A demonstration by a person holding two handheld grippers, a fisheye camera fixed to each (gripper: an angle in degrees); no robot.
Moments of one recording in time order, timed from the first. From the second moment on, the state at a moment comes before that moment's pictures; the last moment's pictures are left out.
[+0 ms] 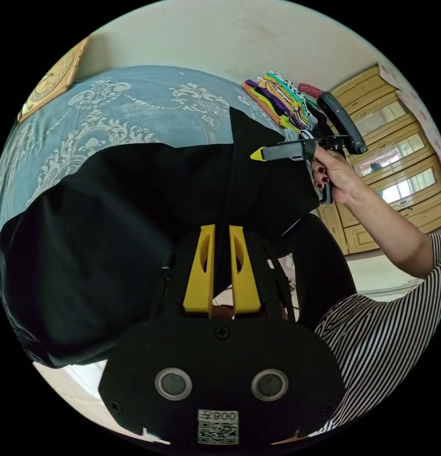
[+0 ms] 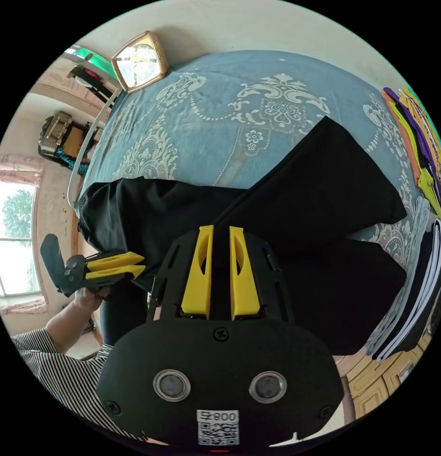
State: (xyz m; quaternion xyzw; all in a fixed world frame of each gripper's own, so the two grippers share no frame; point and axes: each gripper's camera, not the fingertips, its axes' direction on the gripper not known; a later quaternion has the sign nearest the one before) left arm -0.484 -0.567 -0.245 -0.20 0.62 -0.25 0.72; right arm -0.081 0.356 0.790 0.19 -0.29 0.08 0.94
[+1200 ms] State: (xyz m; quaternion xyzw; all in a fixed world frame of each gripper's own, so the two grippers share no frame) left arm -0.446 -0.727 -0.264 -0.20 0.65 -0.18 0.71; right arm 0.073 0.368 0.826 0.16 -0.28 0.17 0.93
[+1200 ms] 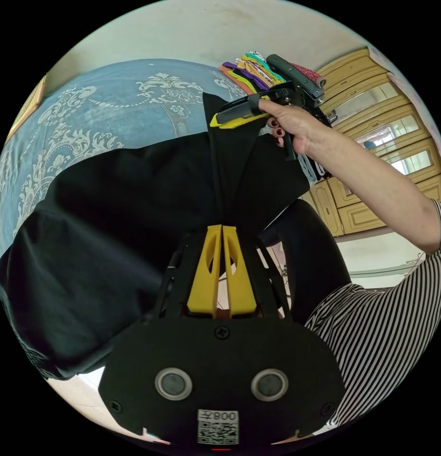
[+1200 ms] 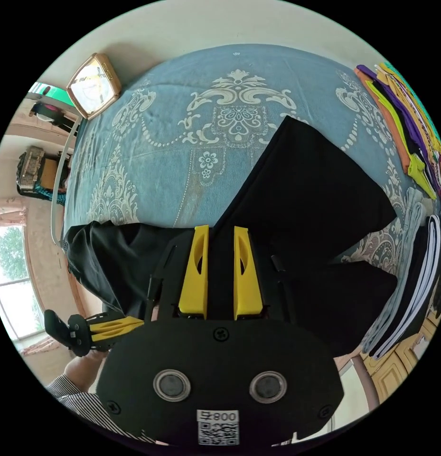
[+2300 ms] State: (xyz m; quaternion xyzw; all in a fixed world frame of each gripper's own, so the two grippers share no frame) left arm -0.454 -0.805 -0.419 -0.21 0.63 -0.05 0.75; right arm 0.125 0.668 0.914 0.25 -0.36 0.19 0.88
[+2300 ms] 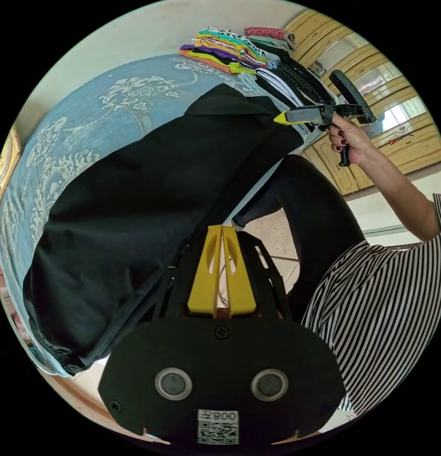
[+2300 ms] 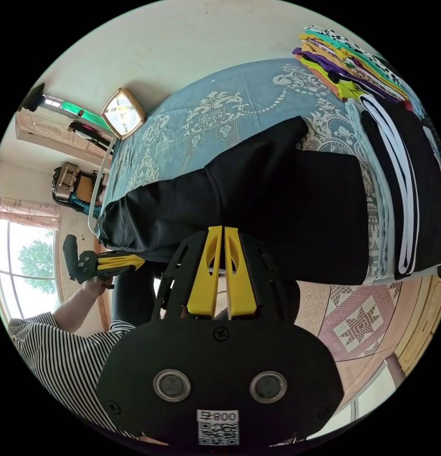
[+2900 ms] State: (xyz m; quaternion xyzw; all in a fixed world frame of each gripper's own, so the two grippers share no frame) left arm -0.470 -0.814 -0.486 -0.27 0.47 -0.04 0.84; right arm 0.115 0.709 0.930 0.26 -0.38 0.19 0.86
